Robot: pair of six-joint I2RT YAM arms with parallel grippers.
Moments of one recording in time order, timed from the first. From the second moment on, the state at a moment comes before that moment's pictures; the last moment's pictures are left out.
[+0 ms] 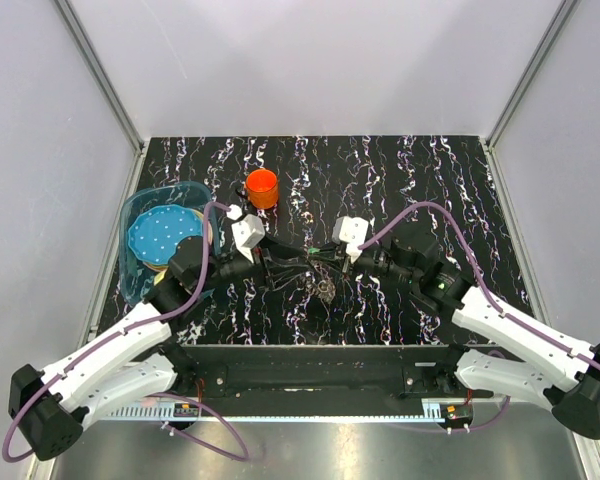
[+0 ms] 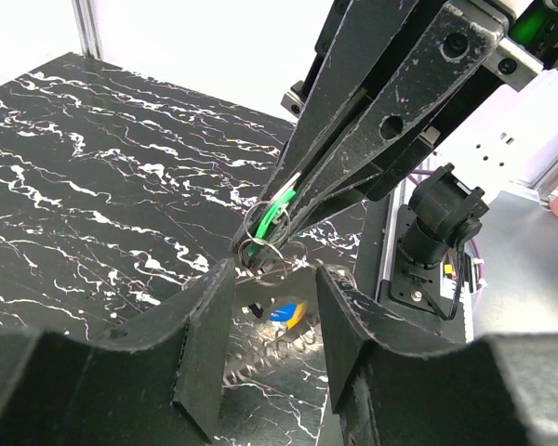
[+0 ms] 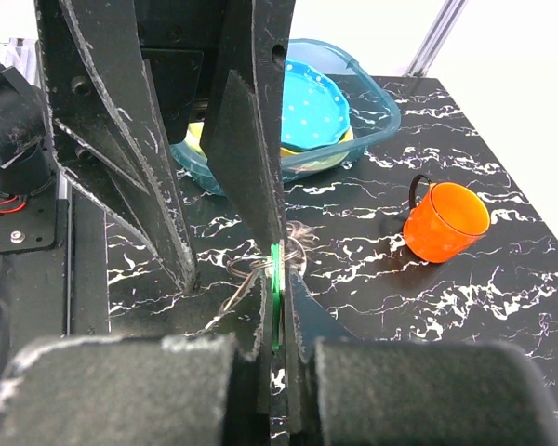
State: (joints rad) left arm -0.73 0.83 0.64 0.25 0.55 -0.21; right arm 0.85 0.98 0.82 0.08 -0.41 -0.27
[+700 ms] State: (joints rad) left arm -0.77 0.84 0.63 0.23 0.44 -0.14; right arm 0.85 0.99 0.99 -0.31 -0.37 -0.22
